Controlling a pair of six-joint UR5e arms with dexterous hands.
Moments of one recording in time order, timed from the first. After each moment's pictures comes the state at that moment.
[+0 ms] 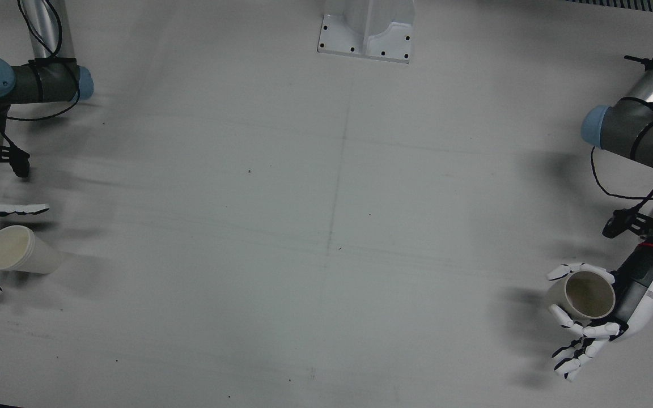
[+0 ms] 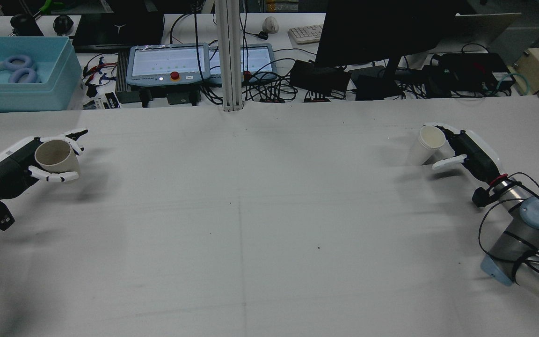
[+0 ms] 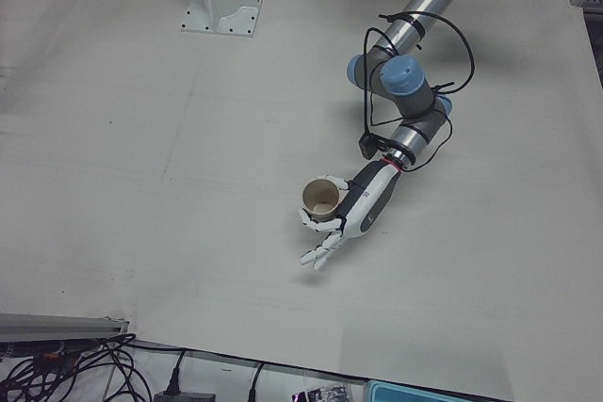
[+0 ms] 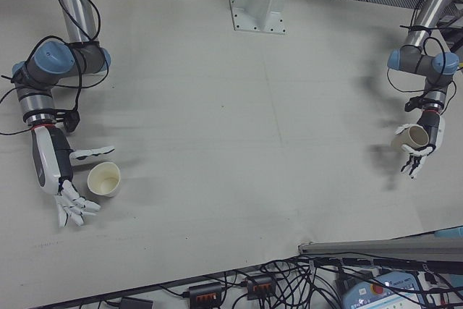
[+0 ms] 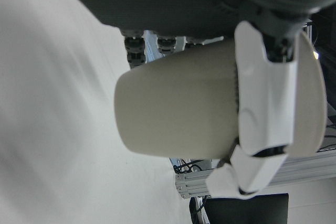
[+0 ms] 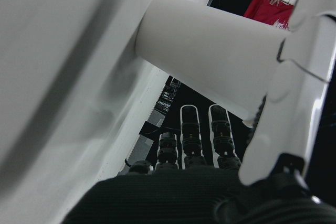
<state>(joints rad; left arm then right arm) -0.88 -1.79 -1.47 -0.11 1.38 0.36 0.97 -1.32 0.98 -2.61 -1.19 -0.52</state>
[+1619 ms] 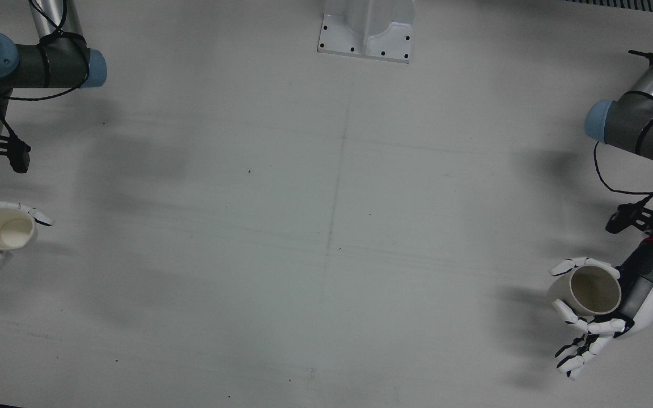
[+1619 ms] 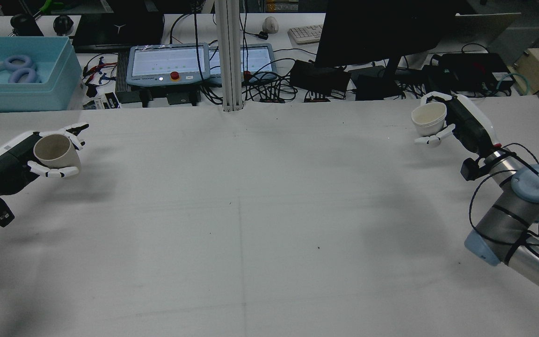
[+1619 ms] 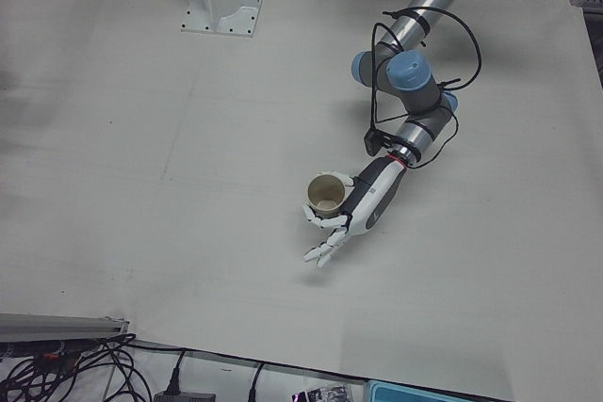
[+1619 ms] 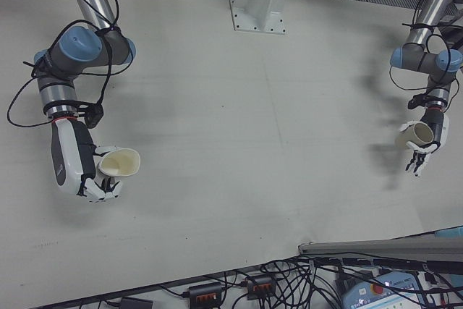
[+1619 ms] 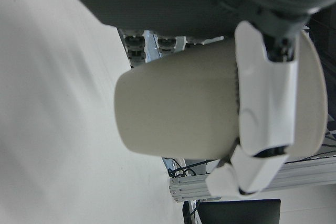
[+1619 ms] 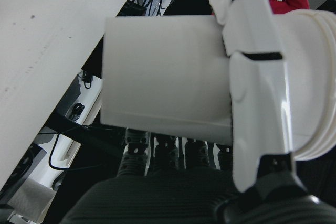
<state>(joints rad) -0.89 -1.79 -1.53 -0.08 1.38 0.34 1.01 -1.35 1.38 -2.97 -1.18 -0.55</state>
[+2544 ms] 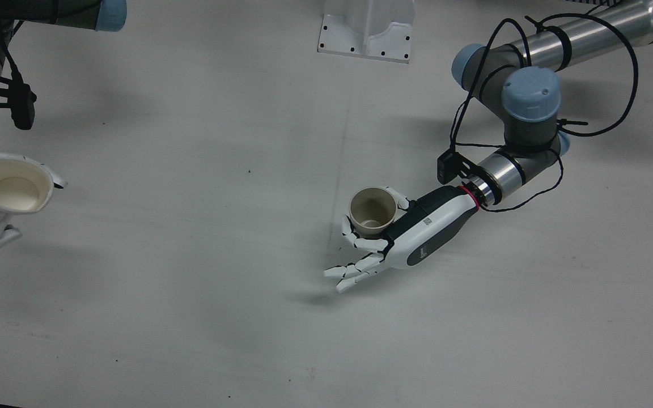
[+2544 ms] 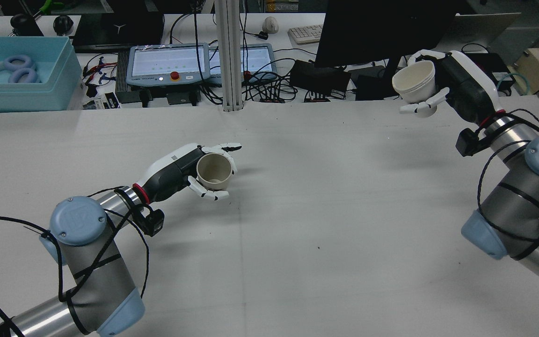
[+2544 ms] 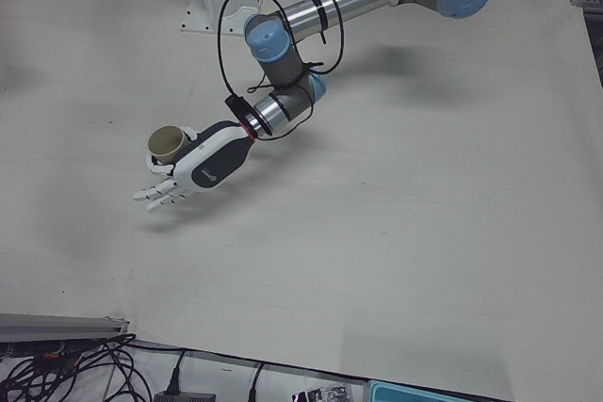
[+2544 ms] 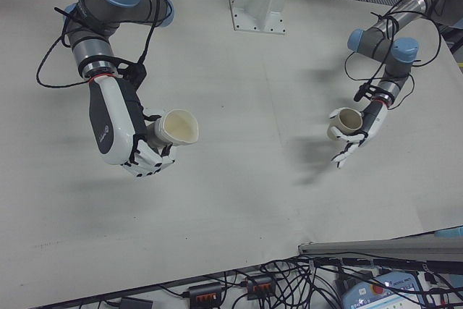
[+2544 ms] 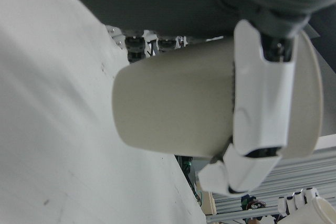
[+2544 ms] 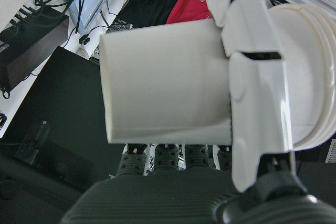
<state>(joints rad) -0.61 -2.21 -1.54 0.21 1.38 0.54 1.04 -1.33 1.81 -3.34 -1.21 -0.58</state>
